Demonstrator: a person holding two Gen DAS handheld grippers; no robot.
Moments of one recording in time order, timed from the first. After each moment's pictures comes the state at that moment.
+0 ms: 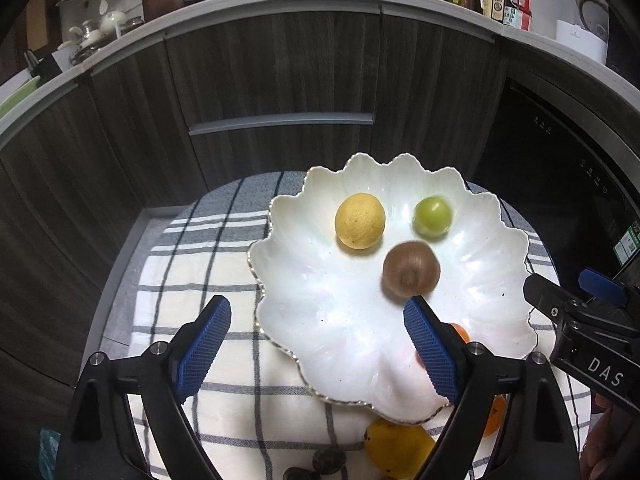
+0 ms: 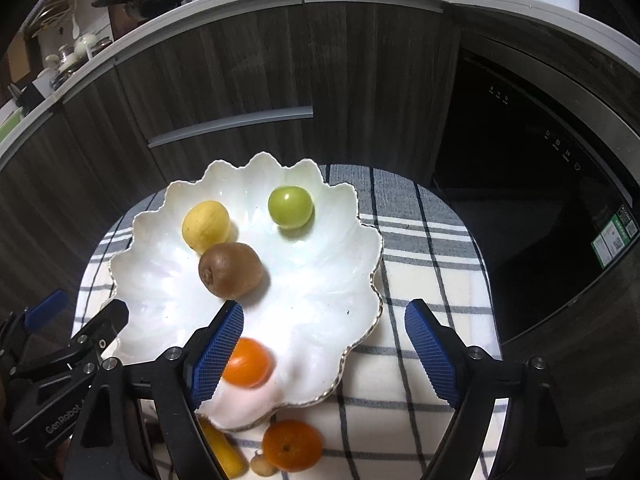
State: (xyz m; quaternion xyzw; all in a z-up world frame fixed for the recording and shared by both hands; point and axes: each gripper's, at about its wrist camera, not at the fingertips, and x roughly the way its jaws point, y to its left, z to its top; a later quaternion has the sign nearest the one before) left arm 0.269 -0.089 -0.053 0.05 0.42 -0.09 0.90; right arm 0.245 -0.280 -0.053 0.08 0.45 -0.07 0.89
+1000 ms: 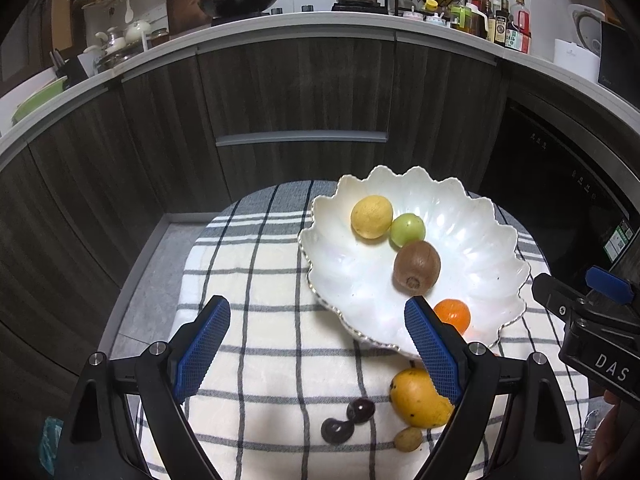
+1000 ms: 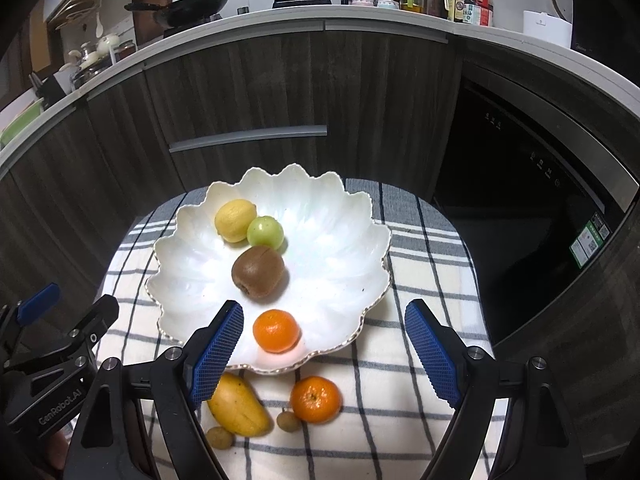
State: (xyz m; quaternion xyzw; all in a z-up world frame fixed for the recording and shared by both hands) left arm 0.212 -0.050 -0.026 0.04 0.39 -0.07 0.92; right arm 0.193 -0.249 -0.019 0.05 0.42 -0.06 0.90
